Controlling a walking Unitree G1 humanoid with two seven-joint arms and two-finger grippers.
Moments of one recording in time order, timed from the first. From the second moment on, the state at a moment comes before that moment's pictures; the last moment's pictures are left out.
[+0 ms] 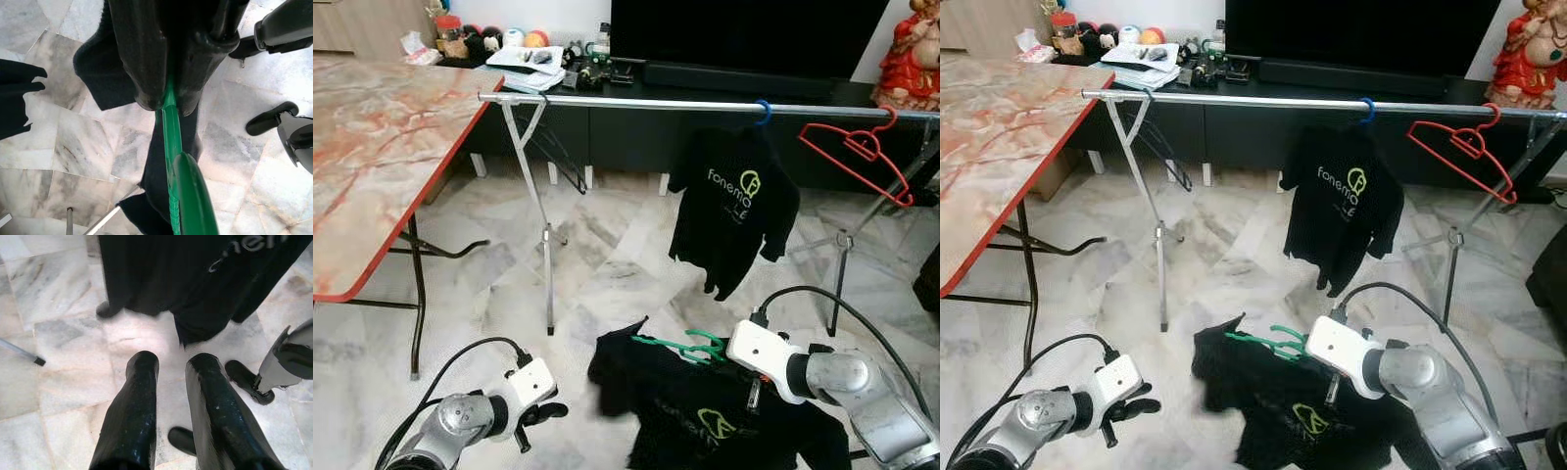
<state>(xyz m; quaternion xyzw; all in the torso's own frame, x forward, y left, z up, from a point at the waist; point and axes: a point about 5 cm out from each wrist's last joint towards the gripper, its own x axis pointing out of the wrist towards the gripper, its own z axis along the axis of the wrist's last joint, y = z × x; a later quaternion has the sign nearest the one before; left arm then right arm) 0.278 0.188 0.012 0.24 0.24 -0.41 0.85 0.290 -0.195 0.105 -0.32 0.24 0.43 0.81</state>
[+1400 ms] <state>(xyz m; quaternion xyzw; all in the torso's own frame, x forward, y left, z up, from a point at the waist) 0.295 0.152 0.015 0.20 0.20 -0.35 0.89 0.279 -0.165 0.133 -0.31 0.19 0.51 0.78</state>
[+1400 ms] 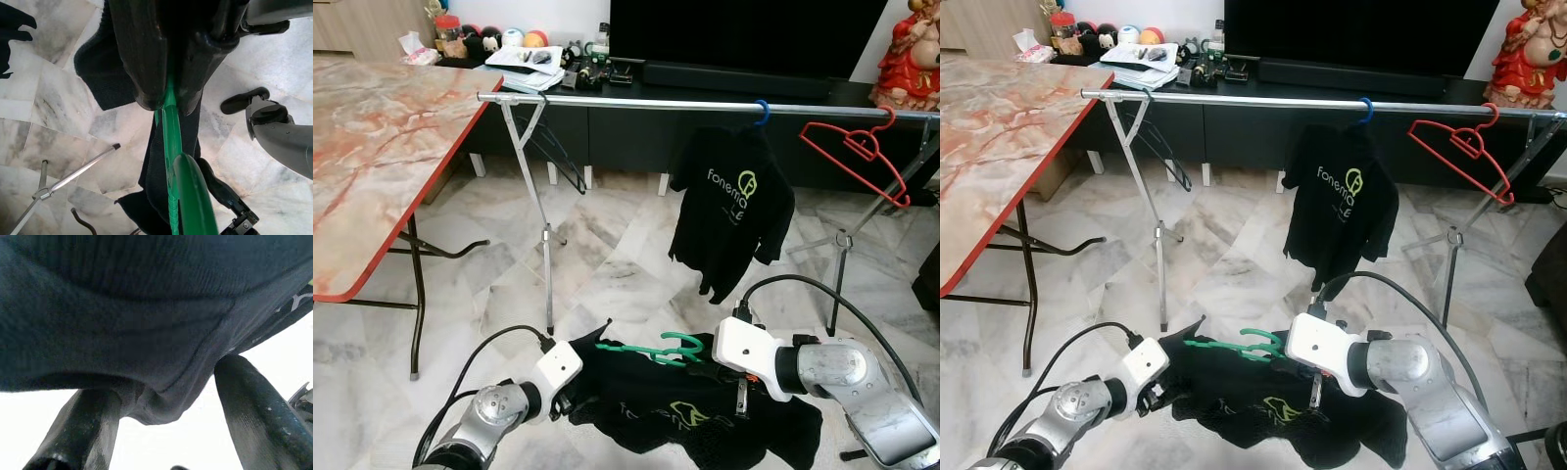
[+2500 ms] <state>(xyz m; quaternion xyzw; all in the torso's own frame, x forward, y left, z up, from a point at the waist) 0.300 0.154 0.013 0.19 0.19 -0.28 0.92 0.277 -0.163 0.136 -0.31 0.18 0.52 0.78</state>
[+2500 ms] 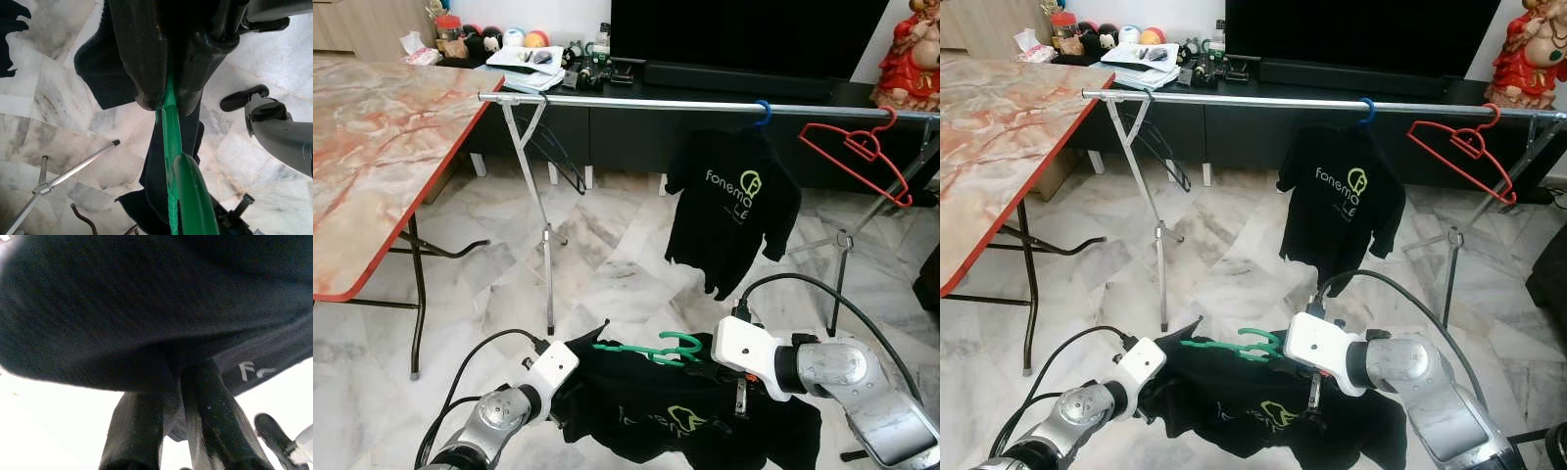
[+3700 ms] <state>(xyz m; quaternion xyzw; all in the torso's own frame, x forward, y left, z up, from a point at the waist) 0.302 0.198 0.005 0.12 0.27 -0.01 0.95 0.291 -0.169 0.127 -0.34 0.19 0.44 0.81</state>
